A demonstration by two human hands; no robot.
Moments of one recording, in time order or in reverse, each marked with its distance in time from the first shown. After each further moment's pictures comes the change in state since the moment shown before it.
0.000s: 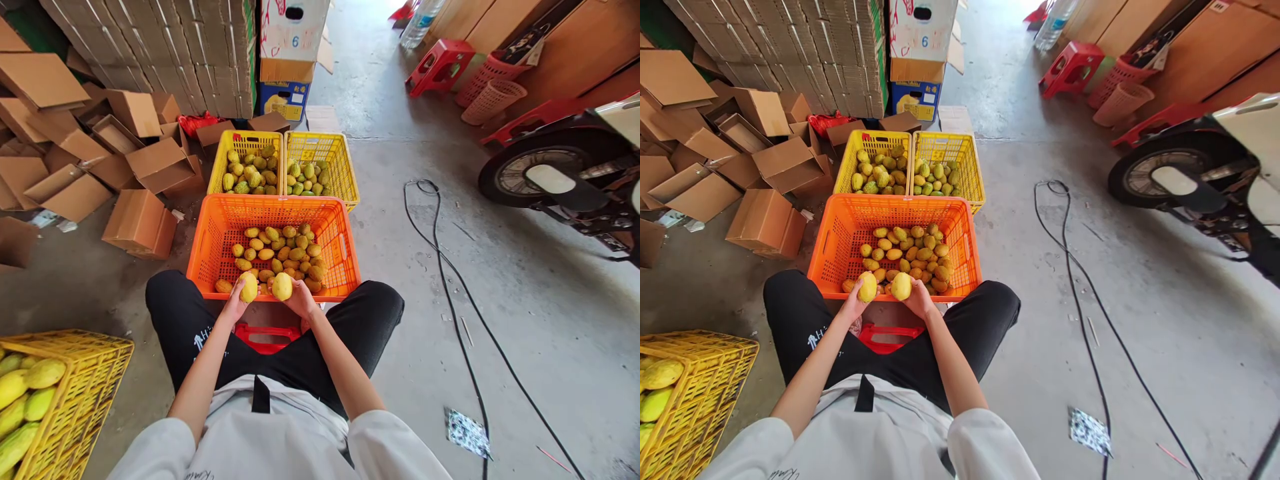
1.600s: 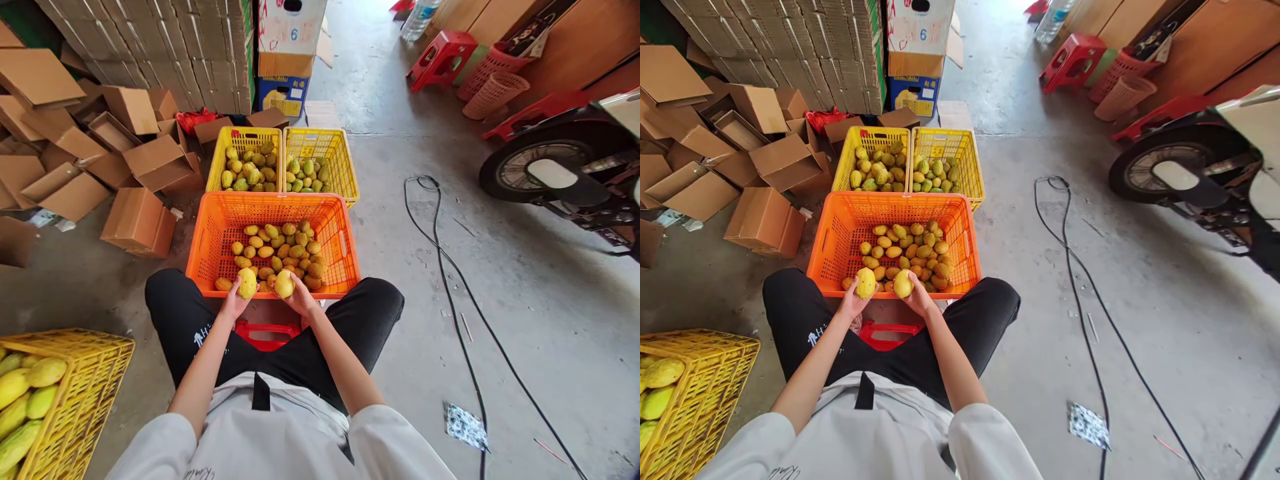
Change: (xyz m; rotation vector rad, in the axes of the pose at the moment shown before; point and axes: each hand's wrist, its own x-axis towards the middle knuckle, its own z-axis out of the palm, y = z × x) left_hand 0.010 -0.004 -0.010 -0.170 0.068 -0.026; right_hand -0.002 0.003 0.001 0.014 0.052 -0.053
